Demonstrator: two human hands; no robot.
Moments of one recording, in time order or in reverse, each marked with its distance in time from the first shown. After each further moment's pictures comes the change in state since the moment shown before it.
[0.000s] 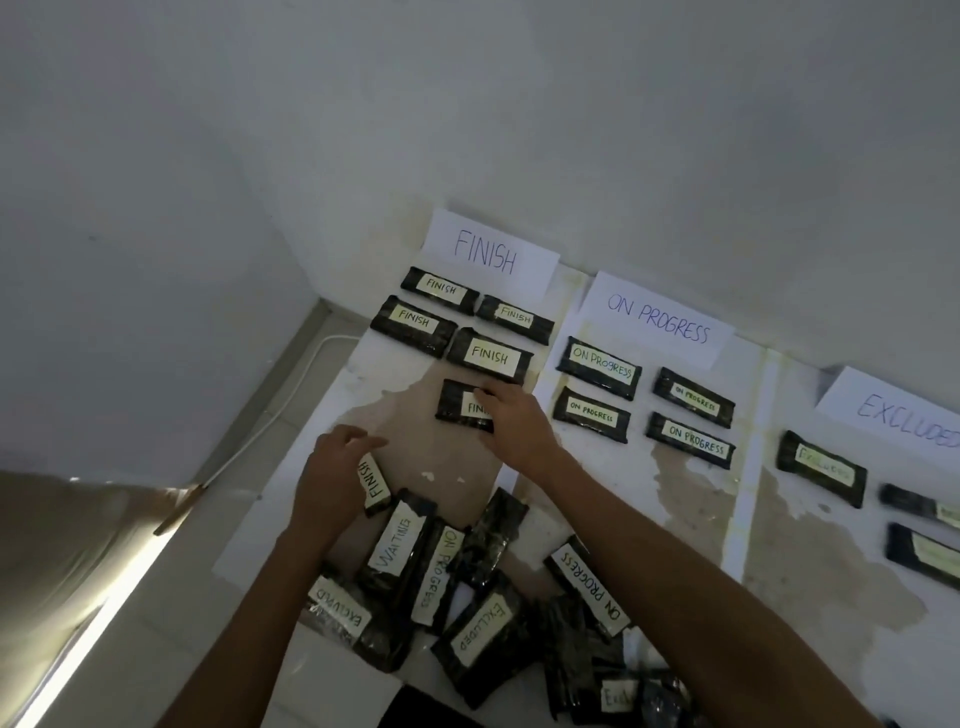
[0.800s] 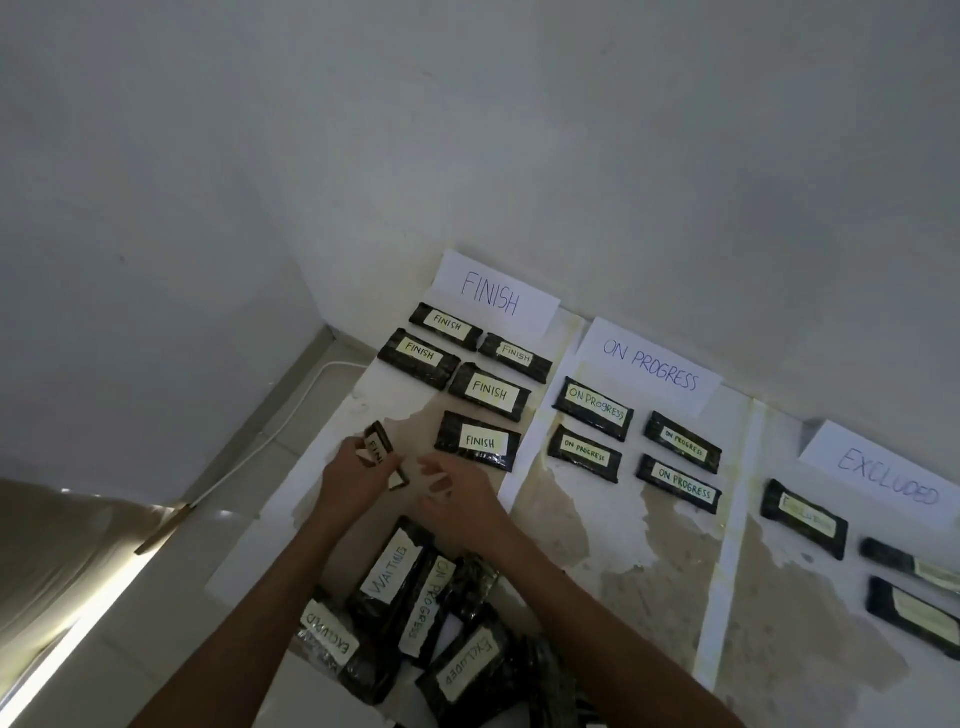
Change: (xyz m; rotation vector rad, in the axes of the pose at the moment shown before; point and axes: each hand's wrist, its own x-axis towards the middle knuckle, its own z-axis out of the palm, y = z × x) left_hand 0.025 0.038 -0.008 -0.577 0.018 -0.494; right_hand -0.036 -0.079 -0.005 0.722 -0.056 0.136
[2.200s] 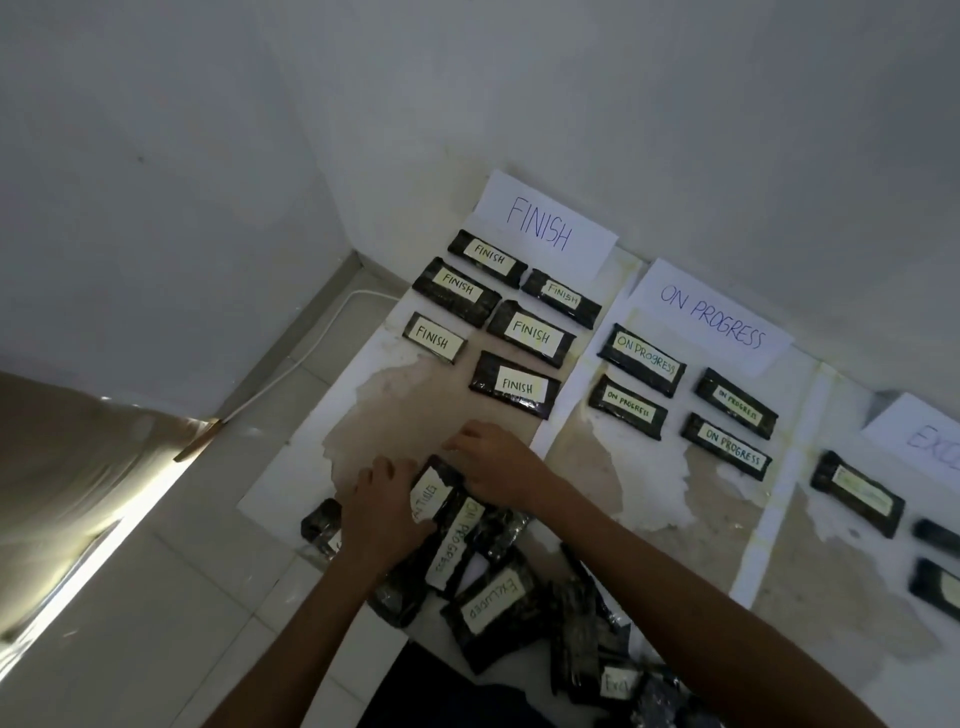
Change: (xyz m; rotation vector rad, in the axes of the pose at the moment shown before) left_hand -0.067 -0.071 0.014 0.769 -0.185 0.215; right_hand 0.014 0.042 0.011 -0.610 -0.382 -0.253
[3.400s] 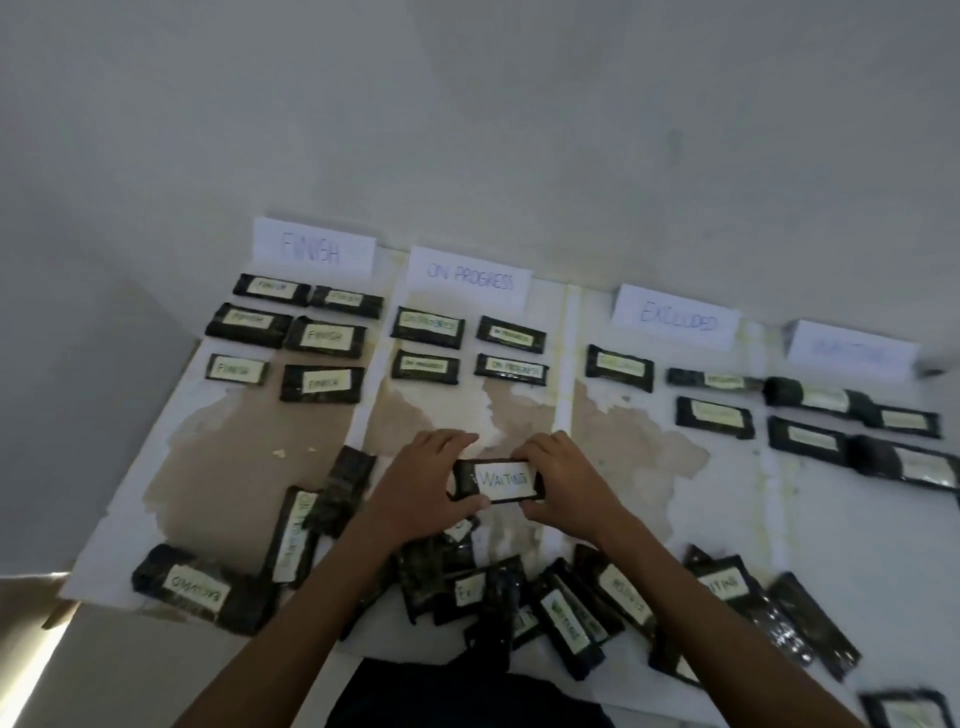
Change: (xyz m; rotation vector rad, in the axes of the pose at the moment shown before) left_hand -0.052 0.222 0.030 -0.014 0.052 0.827; right_hand -0.313 0.080 -0.009 -0.059 0.490 0.346
